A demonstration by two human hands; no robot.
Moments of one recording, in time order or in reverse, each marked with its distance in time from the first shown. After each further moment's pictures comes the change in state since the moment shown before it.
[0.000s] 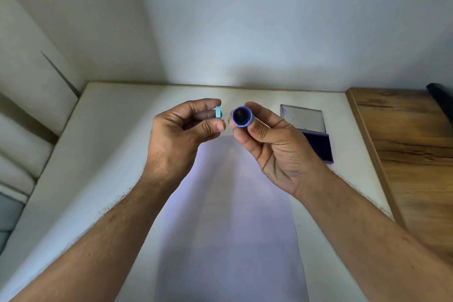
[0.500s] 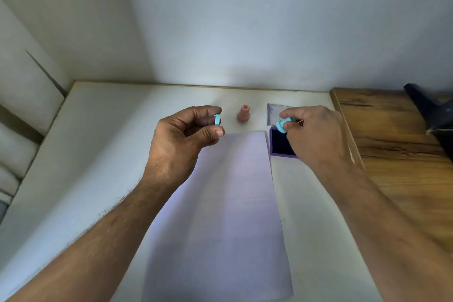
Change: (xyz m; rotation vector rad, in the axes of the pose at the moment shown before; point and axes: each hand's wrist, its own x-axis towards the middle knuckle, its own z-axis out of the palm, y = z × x) left_hand -0.009 -0.005 0.016 0.047 -0.033 -0.033; right_hand -0.014 -0.050 -0.043 -1.710 0.628 -0.450
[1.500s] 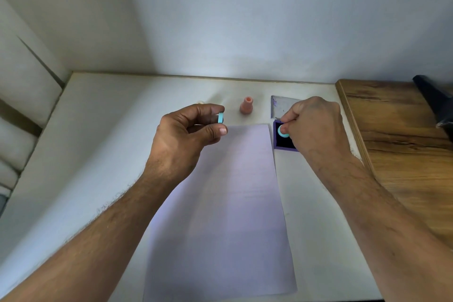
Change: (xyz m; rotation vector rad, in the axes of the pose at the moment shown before) left_hand 0.000 -0.006 -0.004 0.107 -0.008 -0.063; right_hand 0.018 -0.001 0.013 -0.064 -0.147 0.190
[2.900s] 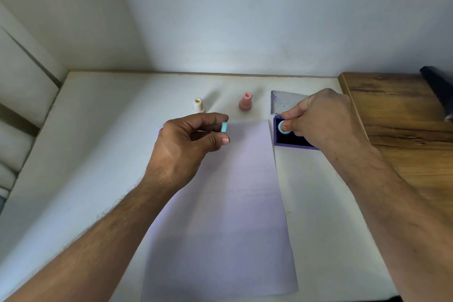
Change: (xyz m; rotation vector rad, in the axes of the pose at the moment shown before) left_hand -0.005 -0.011 0.004 0.110 -0.038 -0.021; right_hand 0.008 -0.007 -0.024 0.041 -0.313 0.155
